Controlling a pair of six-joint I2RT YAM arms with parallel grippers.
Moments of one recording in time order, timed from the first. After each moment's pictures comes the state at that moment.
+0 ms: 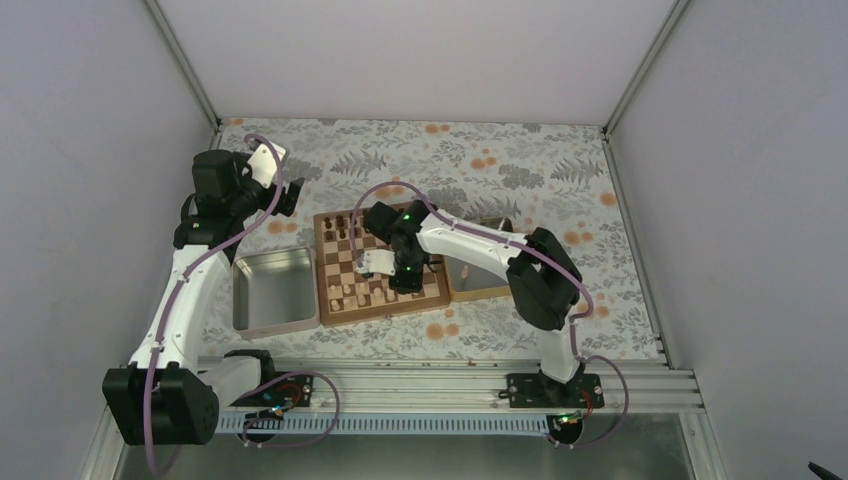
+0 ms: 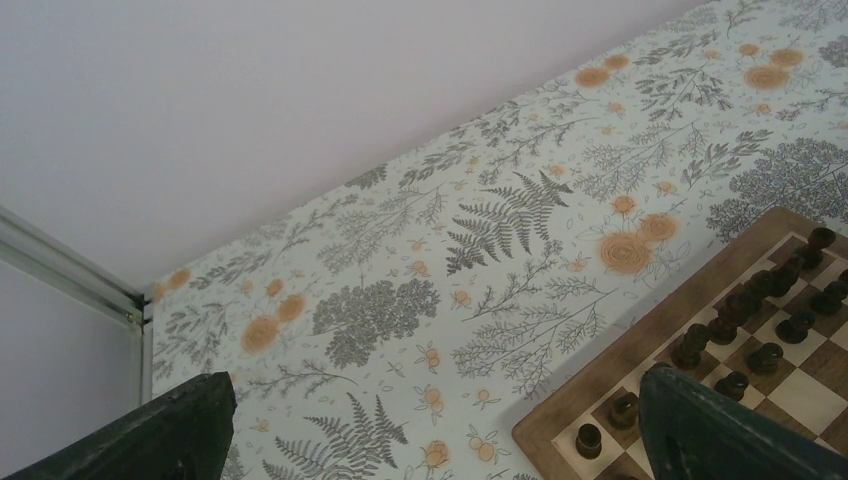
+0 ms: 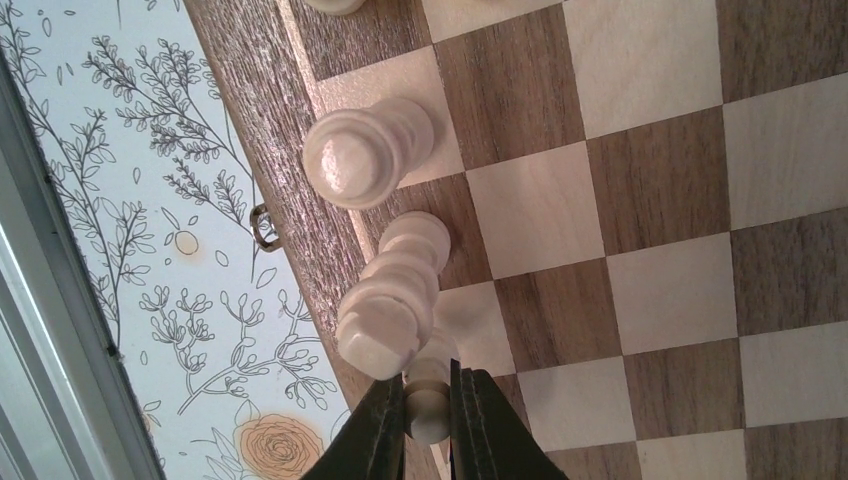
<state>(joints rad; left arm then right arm) 0.02 1.09 0.98 -0.34 0.26 0.39 0.96 1.98 1.57 -1.10 -0.15 -0.53</state>
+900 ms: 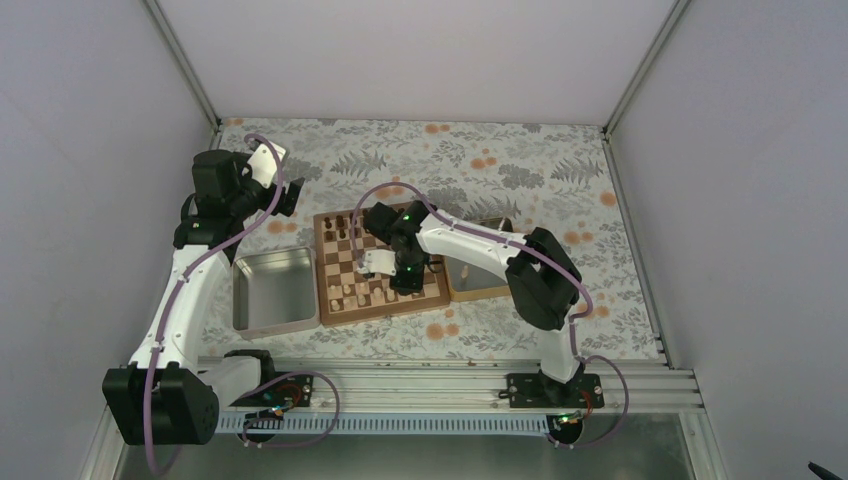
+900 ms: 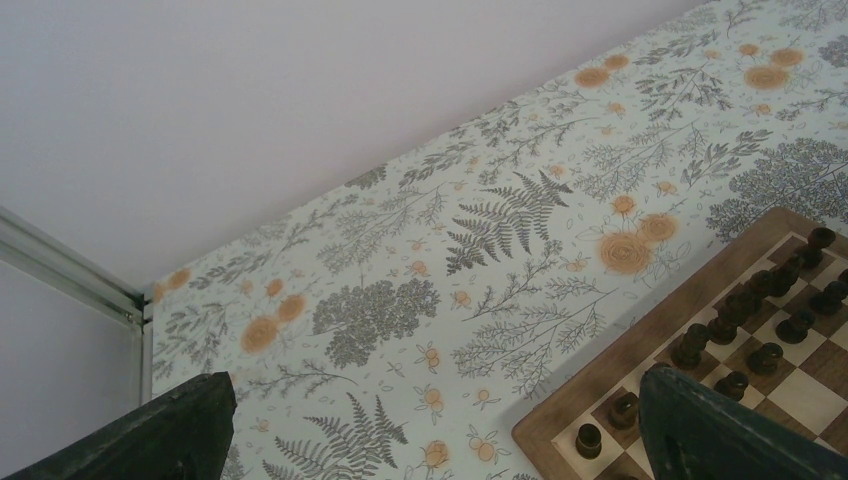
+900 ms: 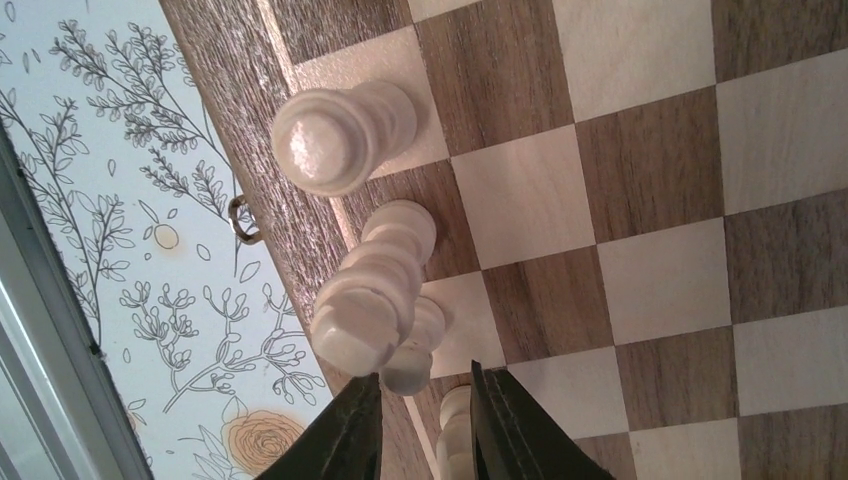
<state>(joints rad) 0.02 1.09 0.98 -0.34 0.26 0.39 0.96 1.98 1.57 -1.10 -0.13 -0.53</state>
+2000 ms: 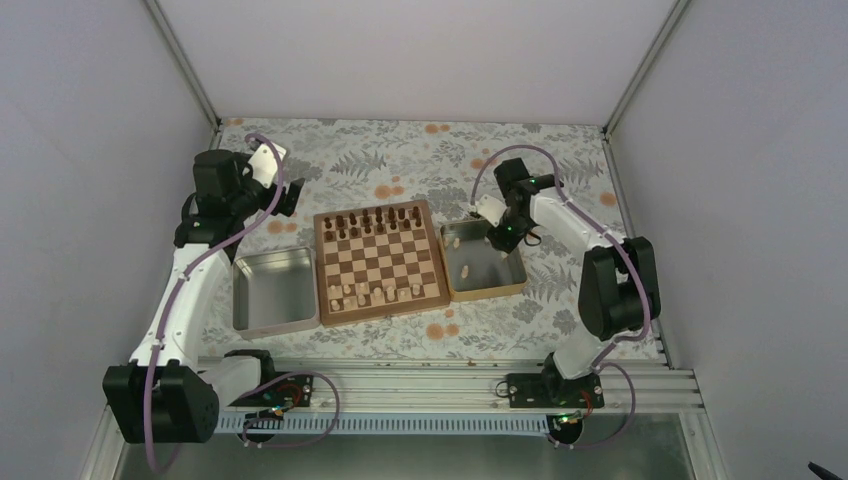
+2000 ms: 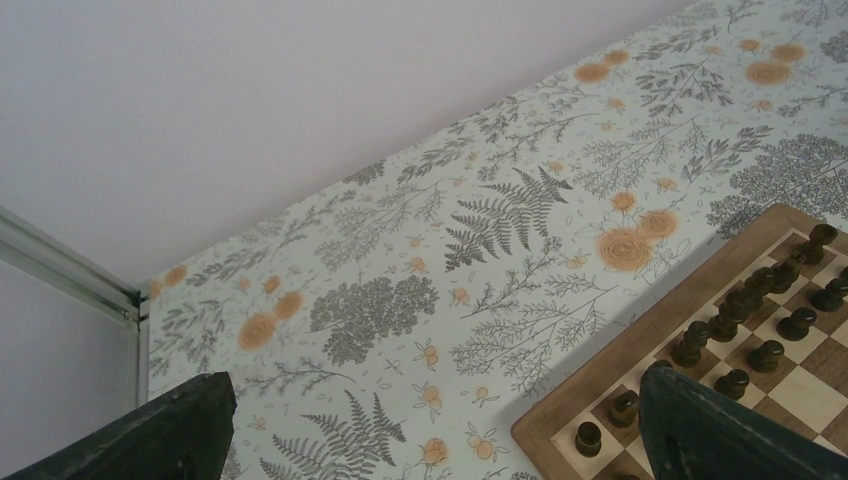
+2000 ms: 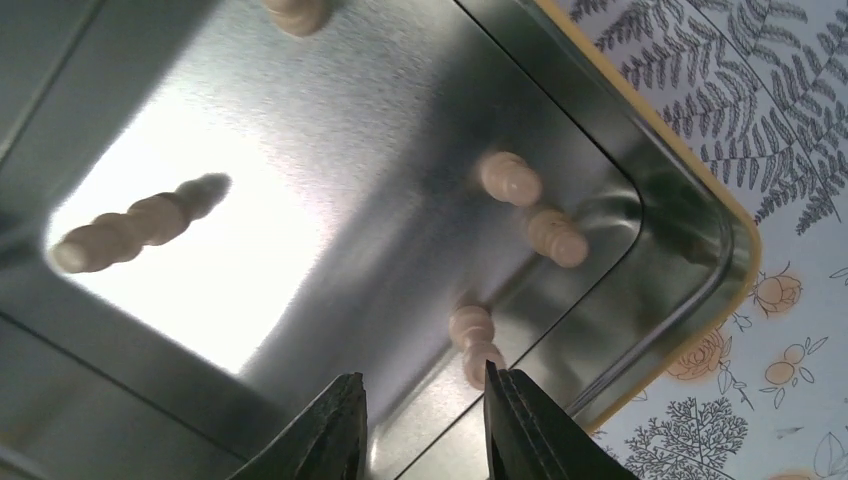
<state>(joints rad) 0.02 1.10 0.98 -0.34 0.26 0.39 0.32 1.66 1.23 -0.95 -0.03 -0.58</state>
